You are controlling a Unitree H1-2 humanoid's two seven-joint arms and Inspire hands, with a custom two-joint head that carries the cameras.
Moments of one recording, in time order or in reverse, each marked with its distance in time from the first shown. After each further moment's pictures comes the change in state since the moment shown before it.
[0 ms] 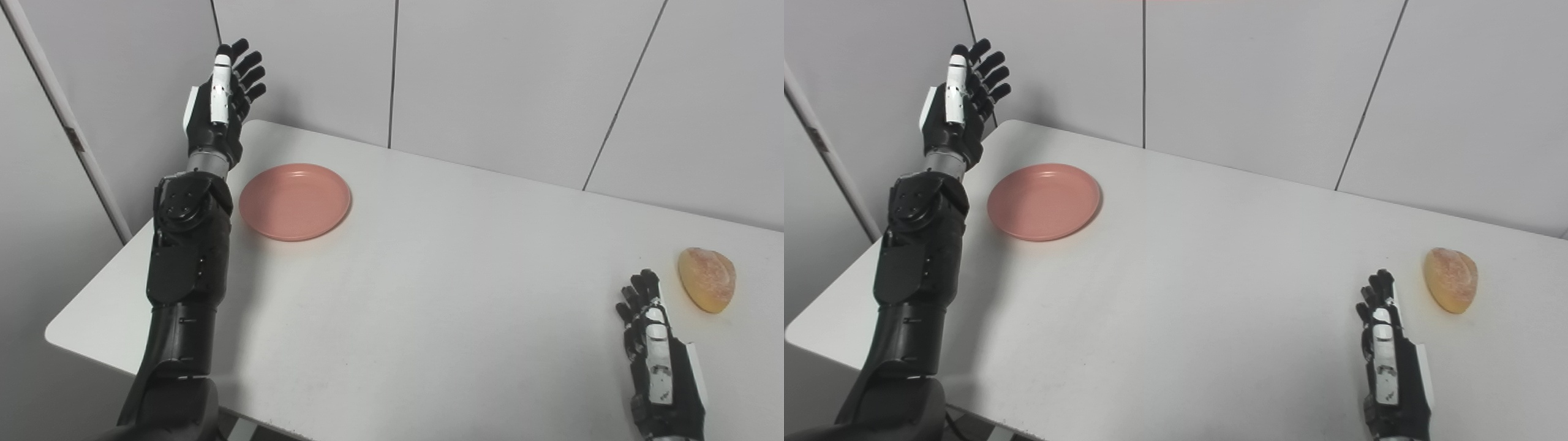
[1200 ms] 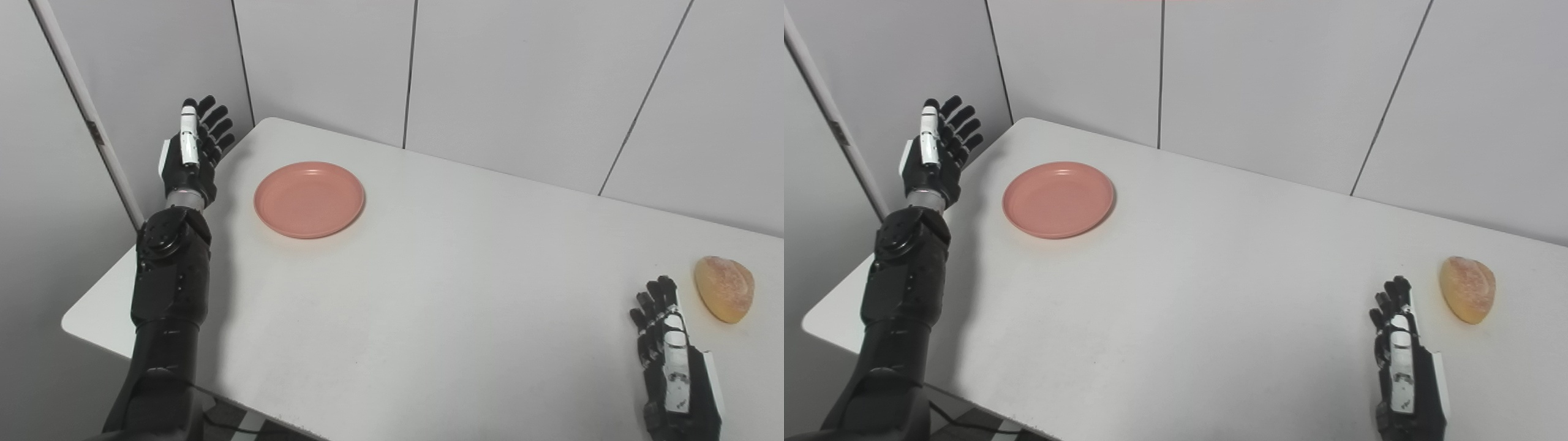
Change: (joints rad) left arm 0.068 0.023 0.096 0.198 -0.076 -0.079 0.006; right arm -0.001 -0.005 -0.003 0.002 0.017 0.000 0.000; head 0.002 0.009
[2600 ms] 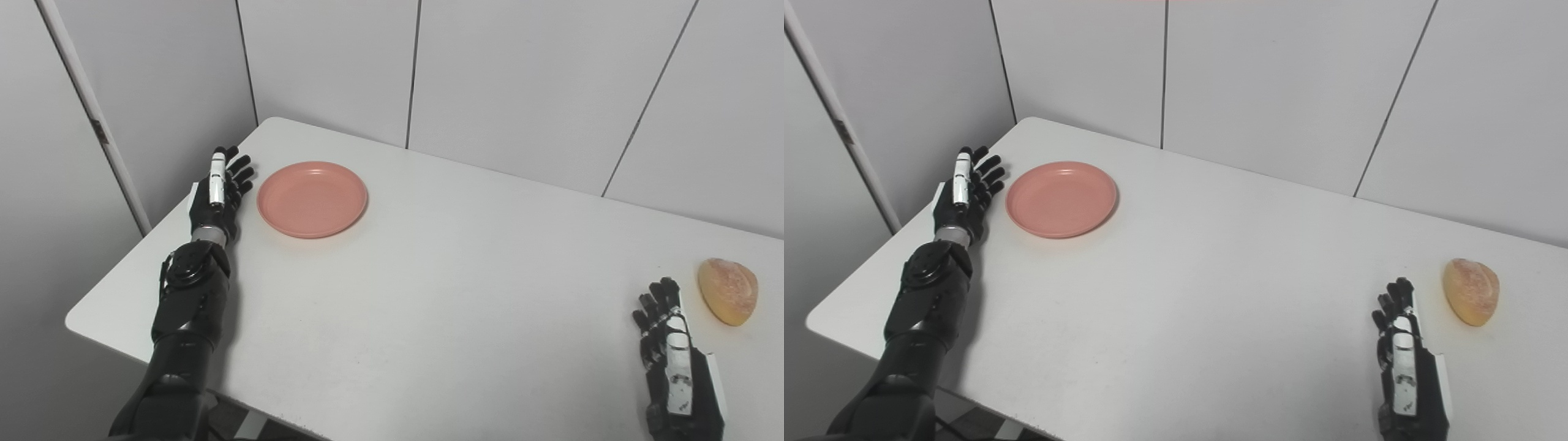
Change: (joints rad) left arm -0.004 -0.018 -0.083 0.251 0.030 -0.120 -0.018; right arm 0.001 -0.001 -0.001 -0.001 -0.001 0.000 0.000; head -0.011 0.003
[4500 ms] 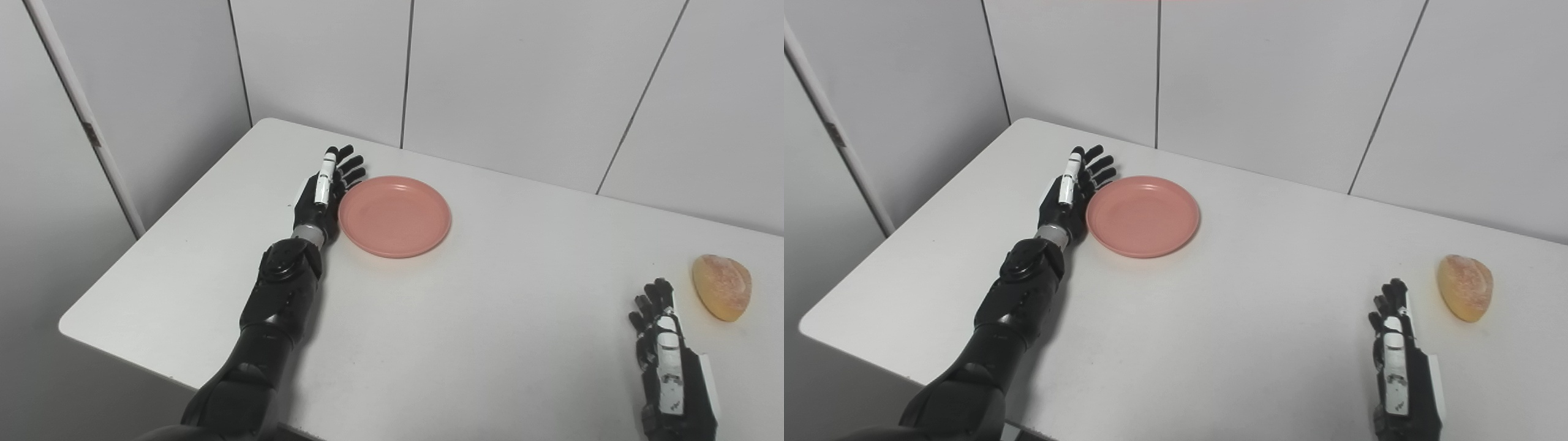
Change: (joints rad) left arm -0.099 -0.185 -0.172 0.044 0.007 -0.026 -0.077; right arm 0.017 0.017 0.014 -0.031 -0.054 0.023 -0.023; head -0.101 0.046
